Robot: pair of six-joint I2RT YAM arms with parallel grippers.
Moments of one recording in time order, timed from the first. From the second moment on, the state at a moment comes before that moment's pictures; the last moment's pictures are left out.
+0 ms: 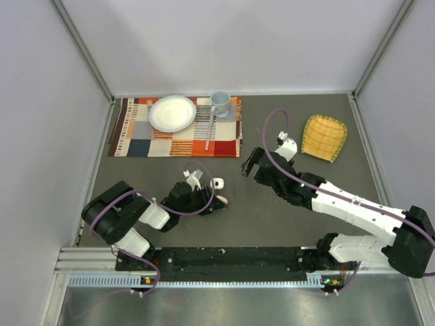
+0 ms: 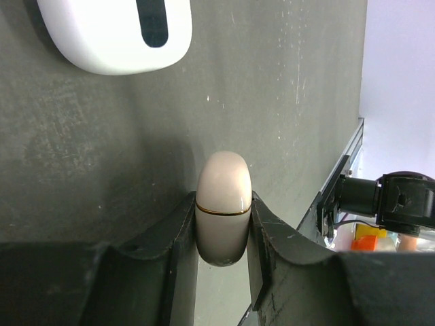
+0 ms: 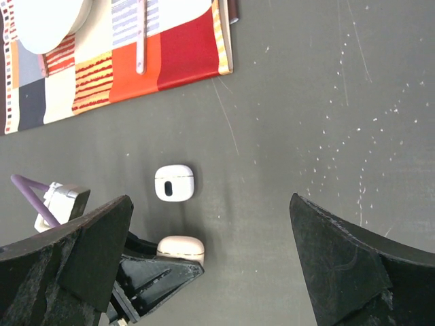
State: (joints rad) left arm -0.68 1.56 0.21 0.89 0.35 -1.01; right arm 0.89 1.17 0.85 -0.32 0.52 0.95
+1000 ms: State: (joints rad) left arm -0.68 1.41 0.22 0.65 0.25 -0.97; right arm 0.89 1.16 0.83 -0.33 0.51 1.00
